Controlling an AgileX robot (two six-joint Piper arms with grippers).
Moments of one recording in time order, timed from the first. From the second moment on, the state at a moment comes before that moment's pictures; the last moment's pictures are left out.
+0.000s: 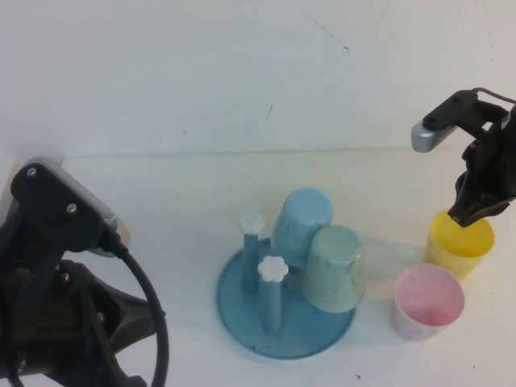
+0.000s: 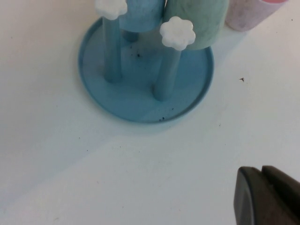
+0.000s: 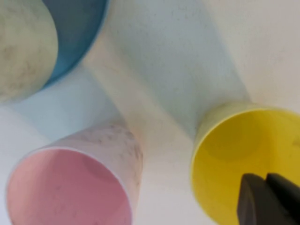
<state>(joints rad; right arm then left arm) 0.22 1.81 -1.45 0.14 1.09 -0.61 -0.50 0.91 -0.85 -0.33 0.88 0.31</state>
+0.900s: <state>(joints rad) 0.22 1.20 -1.31 0.20 1.05 -0.59 -0.50 0.72 -0.85 -0.31 0.75 0.27</state>
